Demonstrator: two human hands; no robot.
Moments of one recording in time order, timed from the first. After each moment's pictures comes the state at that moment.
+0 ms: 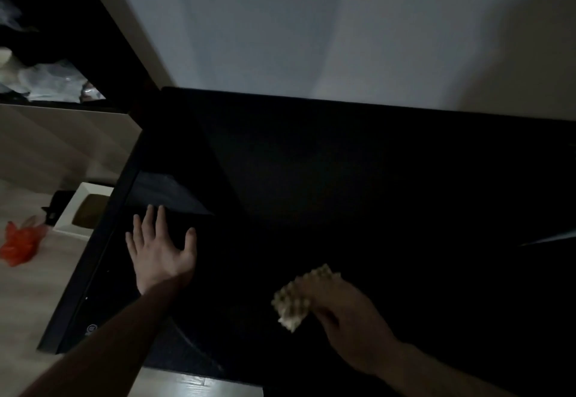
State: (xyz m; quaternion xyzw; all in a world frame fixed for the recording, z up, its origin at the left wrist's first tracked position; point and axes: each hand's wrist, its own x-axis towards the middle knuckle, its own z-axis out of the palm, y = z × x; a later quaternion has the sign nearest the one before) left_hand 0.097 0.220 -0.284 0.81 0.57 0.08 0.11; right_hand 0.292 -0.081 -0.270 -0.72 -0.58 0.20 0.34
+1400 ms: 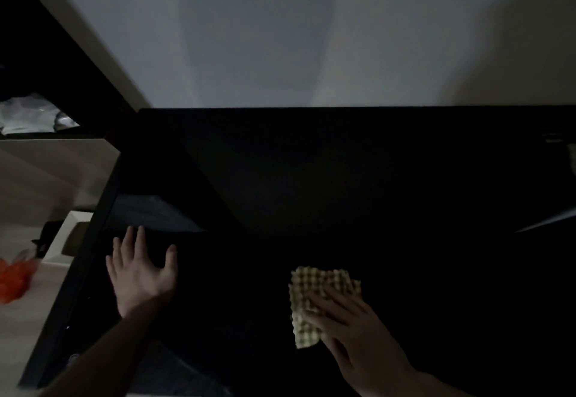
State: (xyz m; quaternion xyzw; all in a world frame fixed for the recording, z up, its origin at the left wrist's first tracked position) left_hand 0.097 0.221 -0.286 0.81 0.57 0.11 0.11; right_hand 0.291 -0.137 -0.276 -0.78 -0.57 0.19 0.17
